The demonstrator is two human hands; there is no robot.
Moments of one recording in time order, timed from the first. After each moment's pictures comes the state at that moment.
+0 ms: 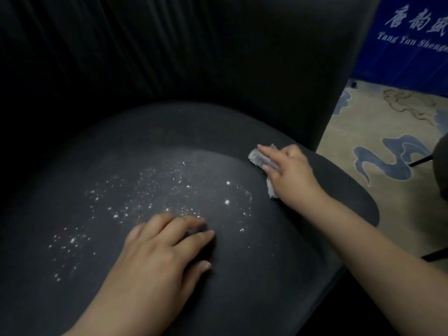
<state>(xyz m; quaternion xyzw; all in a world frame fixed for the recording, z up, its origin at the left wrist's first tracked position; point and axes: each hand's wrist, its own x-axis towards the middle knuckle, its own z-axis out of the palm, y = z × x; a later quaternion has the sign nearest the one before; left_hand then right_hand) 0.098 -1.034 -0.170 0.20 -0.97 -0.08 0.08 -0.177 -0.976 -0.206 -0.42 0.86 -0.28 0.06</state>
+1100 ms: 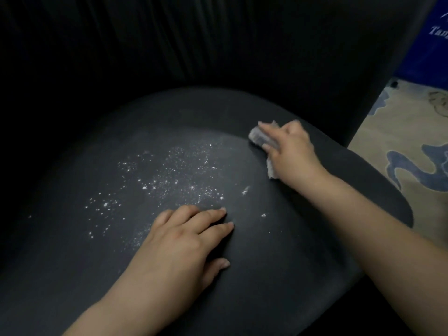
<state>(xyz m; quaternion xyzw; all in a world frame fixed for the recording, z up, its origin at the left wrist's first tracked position) 0.110 -1.021 -0.188 0.22 -0.97 -0.06 0.05 -0.152 -1.018 -0.199 -0.49 0.83 -0.27 0.05</state>
